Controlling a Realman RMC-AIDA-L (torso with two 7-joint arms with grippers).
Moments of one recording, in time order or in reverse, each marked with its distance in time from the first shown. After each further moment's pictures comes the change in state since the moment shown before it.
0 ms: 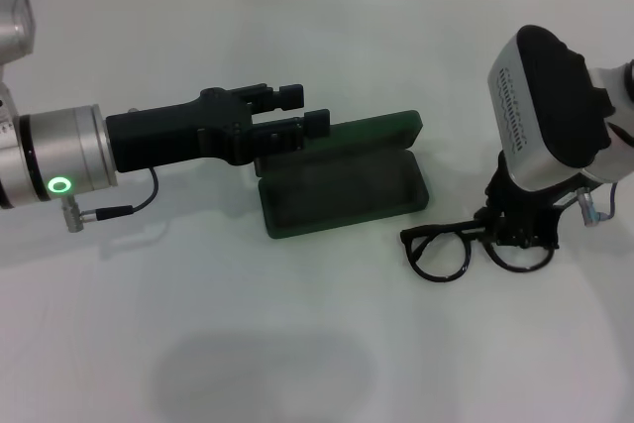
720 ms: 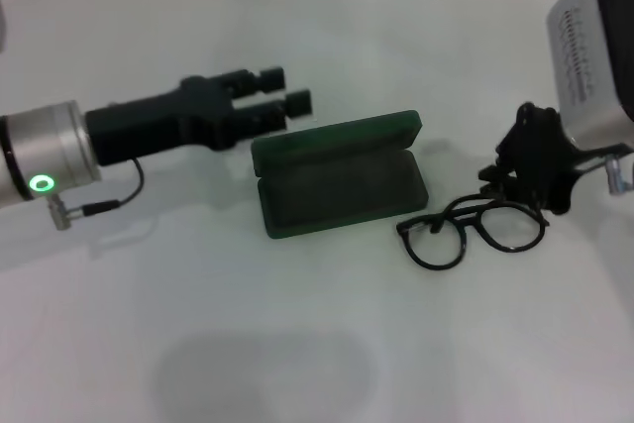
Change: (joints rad) left arm 0.035 0.002 -0.006 0.011 -0.068 0.001 0.012; right arm -0.110 -0.004 0.132 -0.200 0.057 -0.044 -0.040
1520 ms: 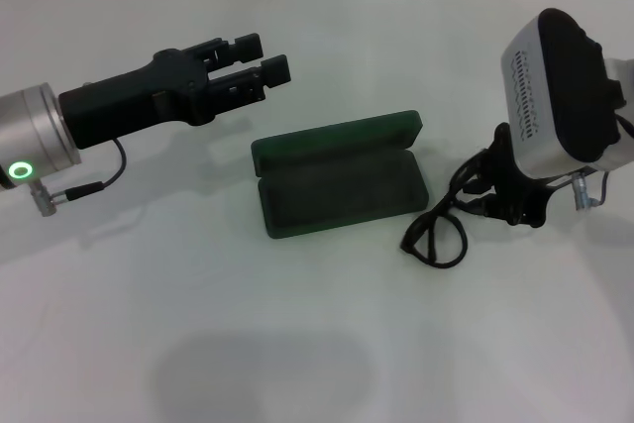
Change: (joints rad) left arm 0.015 0.016 0.001 0.001 -0.082 0.003 0.029; right arm 0.032 0.001 -0.126 0.121 -0.025 0.144 0.025
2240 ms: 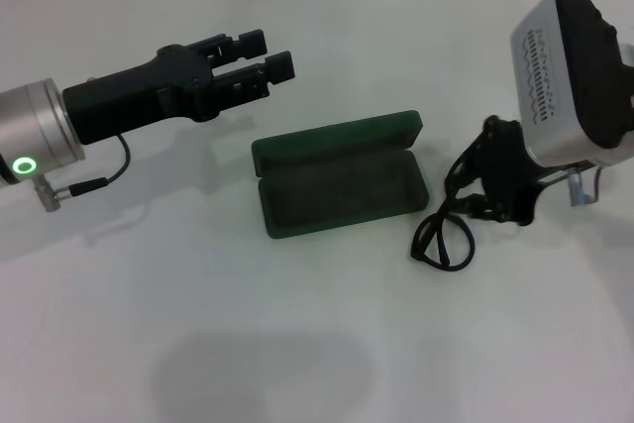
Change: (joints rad) left arm -0.010 0.000 0.001 -0.004 -0.001 -0.002 0.002; right arm -0.024 0.000 0.038 -0.062 0.083 -0.047 -0.017
